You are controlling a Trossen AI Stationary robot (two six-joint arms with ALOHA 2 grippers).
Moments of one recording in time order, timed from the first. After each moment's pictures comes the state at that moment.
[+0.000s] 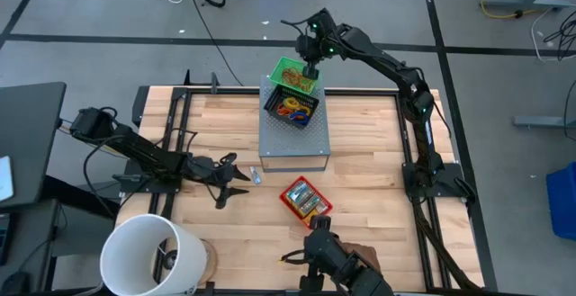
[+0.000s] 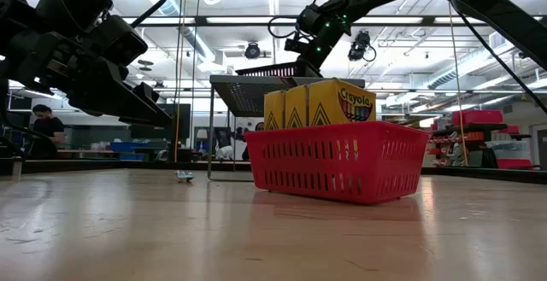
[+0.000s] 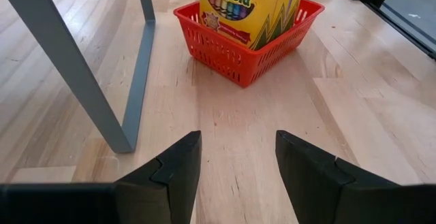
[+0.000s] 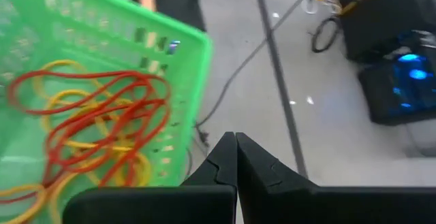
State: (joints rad) left arm -0.22 1.20 0.13 0.67 -0.13 -0.08; right arm -0.73 2.14 2.17 -0.82 -0.07 -0.67
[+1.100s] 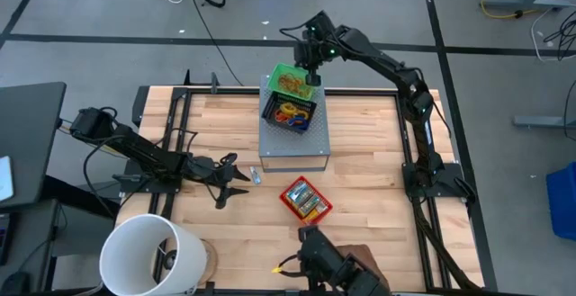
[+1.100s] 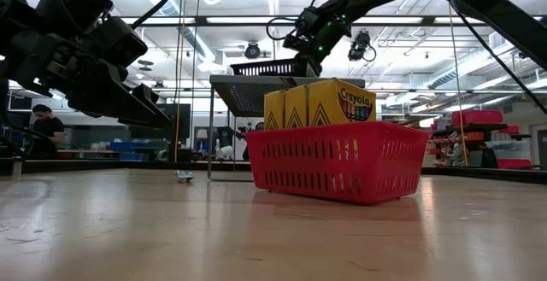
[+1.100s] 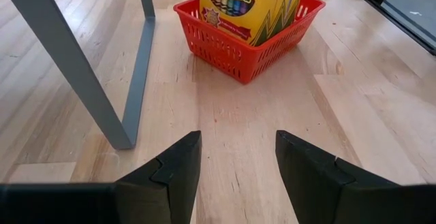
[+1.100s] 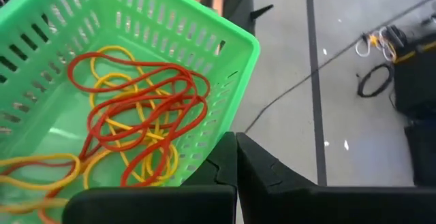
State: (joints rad) left arm -0.22 1.20 0.13 0.66 -0.13 -0.09; right arm -0.72 2.14 2.17 -0.89 -0.27 -0.83
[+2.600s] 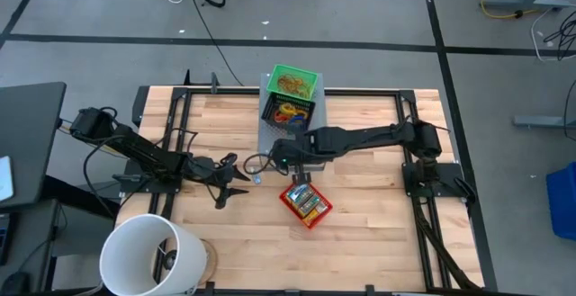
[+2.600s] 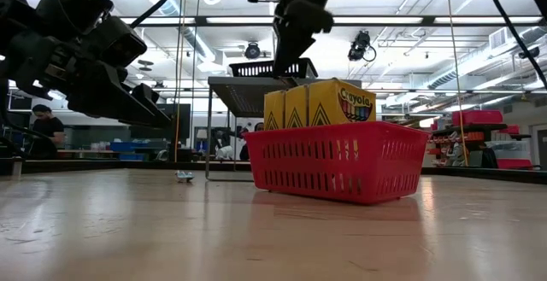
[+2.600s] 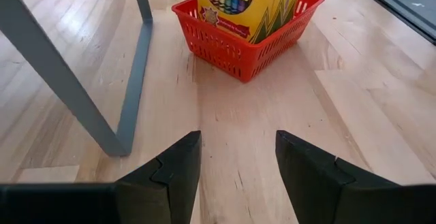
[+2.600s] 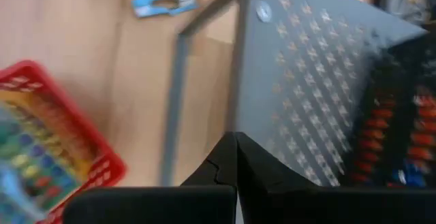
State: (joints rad) left arm -0.22 1.20 0.13 0.65 -0.13 -0.05; right arm 0.05 1.99 1.83 -1.03 0.35 -0.24
